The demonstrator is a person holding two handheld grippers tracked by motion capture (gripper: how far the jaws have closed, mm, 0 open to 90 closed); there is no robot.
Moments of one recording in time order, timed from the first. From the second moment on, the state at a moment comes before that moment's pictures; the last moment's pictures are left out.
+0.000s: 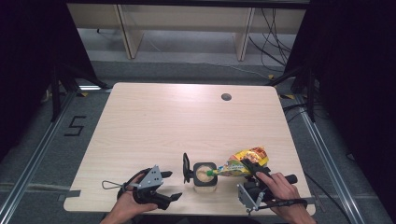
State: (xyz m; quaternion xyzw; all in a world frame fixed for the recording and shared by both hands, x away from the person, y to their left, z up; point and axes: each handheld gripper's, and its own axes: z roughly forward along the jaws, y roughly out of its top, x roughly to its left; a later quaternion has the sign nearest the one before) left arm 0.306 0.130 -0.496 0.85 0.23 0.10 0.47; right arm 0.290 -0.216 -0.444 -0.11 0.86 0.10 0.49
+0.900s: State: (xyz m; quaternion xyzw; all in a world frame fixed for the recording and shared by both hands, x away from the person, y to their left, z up) left arm 0.306 0.131 -0.495 0.85 0.23 0.10 0.47; right arm 0.297 -0.239 -0.443 -0.03 0.87 0.22 0.44
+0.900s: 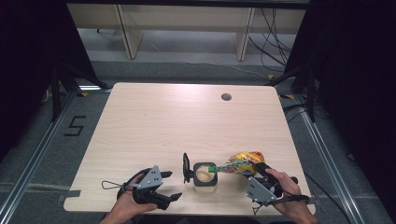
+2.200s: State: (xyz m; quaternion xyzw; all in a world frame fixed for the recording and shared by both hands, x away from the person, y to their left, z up) left arm 0.306 0.131 -0.495 0.85 0.22 0.10 0.47; right arm 0.331 -0.323 -0.458 0.20 0.82 0.42 0.33
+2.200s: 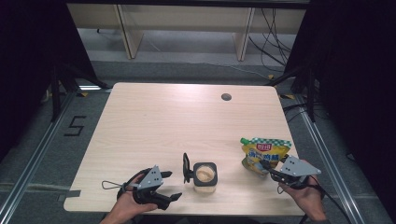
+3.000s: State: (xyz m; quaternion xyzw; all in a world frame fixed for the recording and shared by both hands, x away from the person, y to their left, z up) left arm 0.307 0.131 -0.495 0.85 0.22 0.10 0.47; right arm 0.335 -0.338 -0.465 0.25 0.81 0.41 0.33
